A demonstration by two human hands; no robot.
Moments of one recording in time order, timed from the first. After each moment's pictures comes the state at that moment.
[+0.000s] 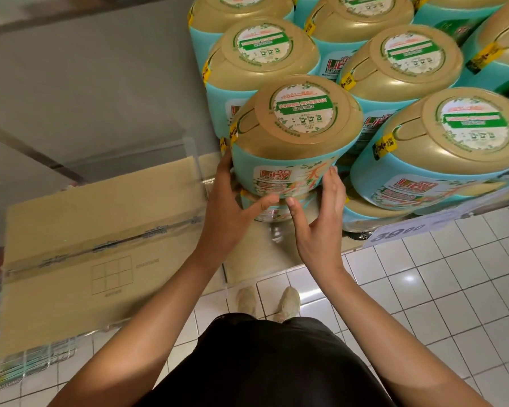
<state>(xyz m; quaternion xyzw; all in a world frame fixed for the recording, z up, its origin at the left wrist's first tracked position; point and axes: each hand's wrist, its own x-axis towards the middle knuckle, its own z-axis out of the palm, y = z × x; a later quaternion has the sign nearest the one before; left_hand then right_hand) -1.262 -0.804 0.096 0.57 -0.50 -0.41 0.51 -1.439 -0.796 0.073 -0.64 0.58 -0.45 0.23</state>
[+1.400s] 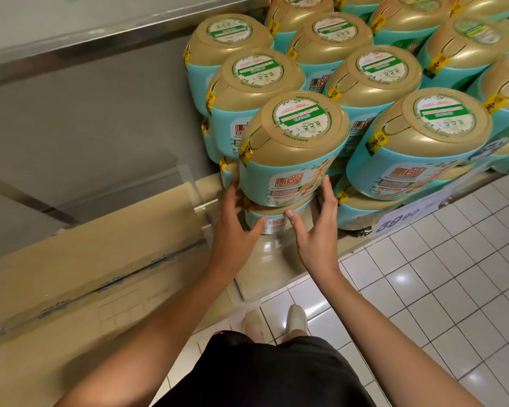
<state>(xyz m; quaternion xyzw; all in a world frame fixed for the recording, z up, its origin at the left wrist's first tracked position) -1.234 -0.794 0.054 0.57 -0.57 -0.38 0.45 -1.416 -0.786 0.047 -0.55 0.60 -0.52 0.27</state>
